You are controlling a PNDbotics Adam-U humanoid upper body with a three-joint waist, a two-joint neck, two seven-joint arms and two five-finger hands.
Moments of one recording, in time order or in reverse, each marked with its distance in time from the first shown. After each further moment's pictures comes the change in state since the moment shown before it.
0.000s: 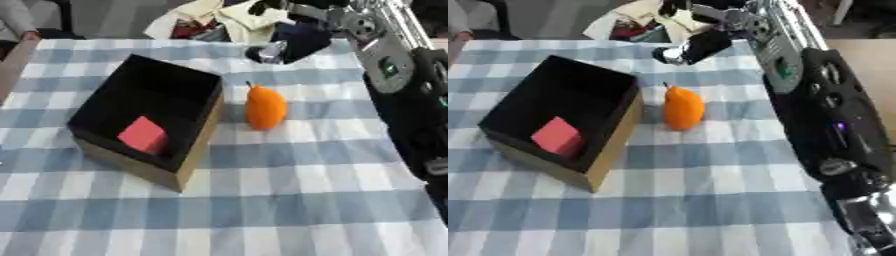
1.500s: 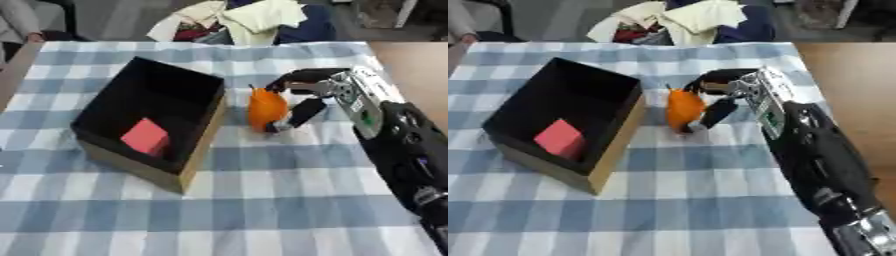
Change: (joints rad) left arm 0.000 -0.001 0.000 0.000 -0.005 0.010 -0.009; right arm 0.064 0.065 0.012 0.269 0.134 -0.036 -0.006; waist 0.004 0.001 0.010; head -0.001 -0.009
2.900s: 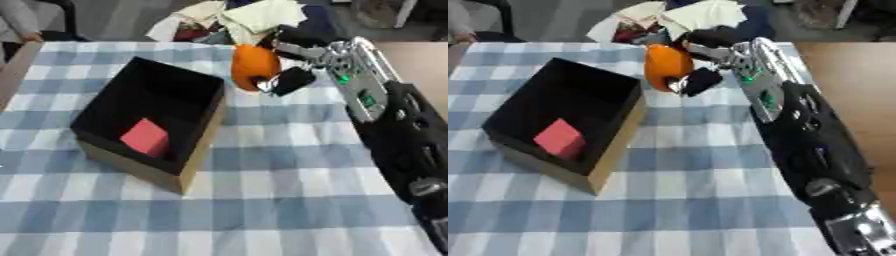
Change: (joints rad) left arm -0.002 0.000 0.000 0.000 0.010 0.004 -0.012; right arm -0.081 0.024 0.005 -0.270 -0.224 0.132 -0.067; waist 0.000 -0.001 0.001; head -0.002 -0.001
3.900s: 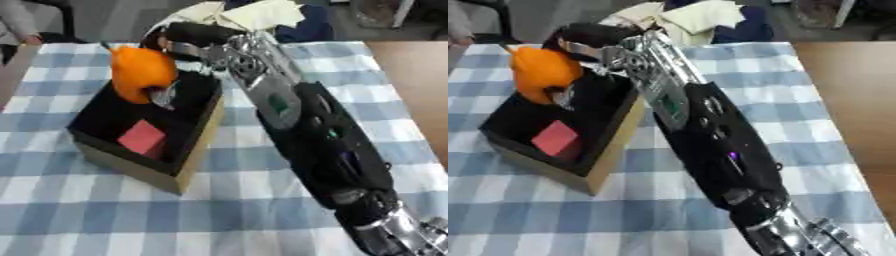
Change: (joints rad) left arm -0.009 -0.009 -0.006 0.000 0.010 -0.005 -0.007; right arm -0.024 0.266 0.094 0.025 0.087 -0.032 0.032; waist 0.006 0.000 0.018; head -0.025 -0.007
